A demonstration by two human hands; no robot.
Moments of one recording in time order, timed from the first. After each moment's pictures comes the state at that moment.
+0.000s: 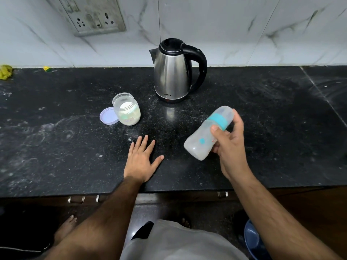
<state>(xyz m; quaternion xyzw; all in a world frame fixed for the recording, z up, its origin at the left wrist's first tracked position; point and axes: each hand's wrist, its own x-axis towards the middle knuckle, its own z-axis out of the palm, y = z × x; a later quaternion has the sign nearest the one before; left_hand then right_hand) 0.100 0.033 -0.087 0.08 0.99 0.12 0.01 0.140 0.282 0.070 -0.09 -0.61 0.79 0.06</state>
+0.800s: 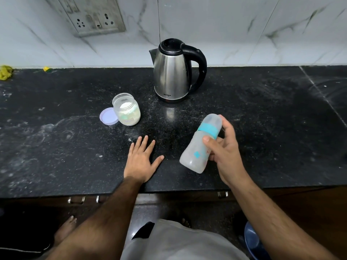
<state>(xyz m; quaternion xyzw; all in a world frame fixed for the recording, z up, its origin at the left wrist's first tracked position) 0.100 0.032 -0.088 0.08 0.99 0.13 0.00 0.150 0.277 0.064 -0.08 -0.63 0.78 0.02</state>
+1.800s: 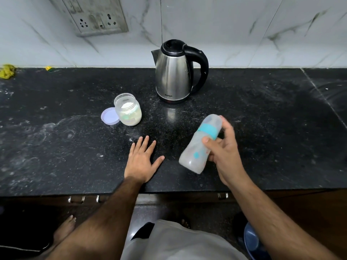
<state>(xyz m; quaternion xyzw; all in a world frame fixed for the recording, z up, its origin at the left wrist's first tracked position) 0.101 0.032 -0.087 0.08 0.99 0.13 0.01 0.147 0.275 0.064 -0.08 -0.63 0.78 0.02</state>
